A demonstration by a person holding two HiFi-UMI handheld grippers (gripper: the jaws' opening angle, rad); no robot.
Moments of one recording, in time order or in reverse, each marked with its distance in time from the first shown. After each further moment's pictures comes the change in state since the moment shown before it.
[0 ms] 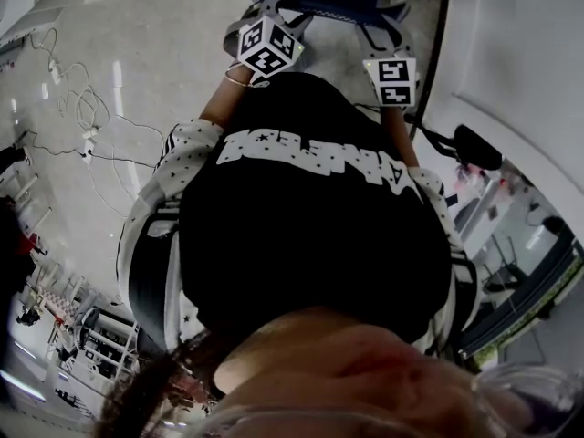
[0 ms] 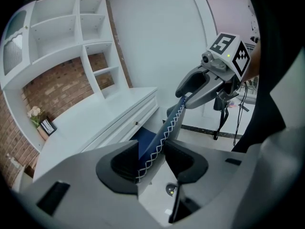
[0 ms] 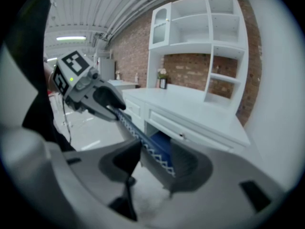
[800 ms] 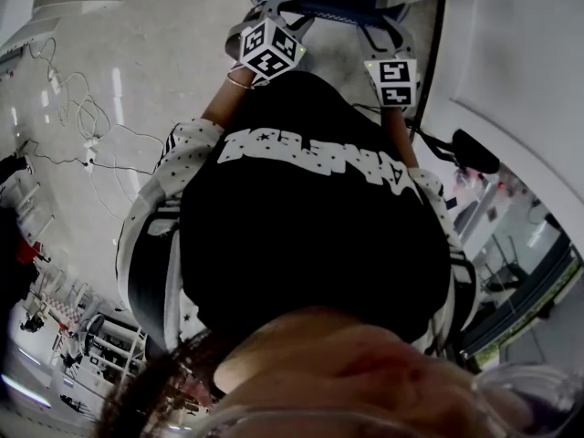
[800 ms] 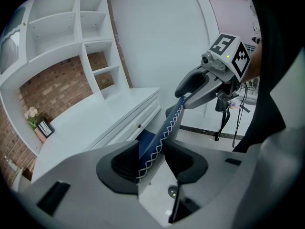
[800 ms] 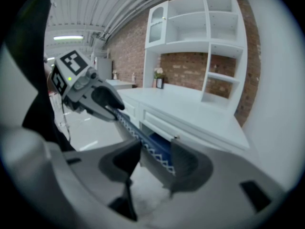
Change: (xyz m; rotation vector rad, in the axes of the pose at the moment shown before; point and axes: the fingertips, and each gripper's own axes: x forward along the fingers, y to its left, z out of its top) left arm 0.017 0.014 0.015 0.005 -0.007 -0.012; right arm 0.010 -0.025 0.006 0.013 0.003 -0.023
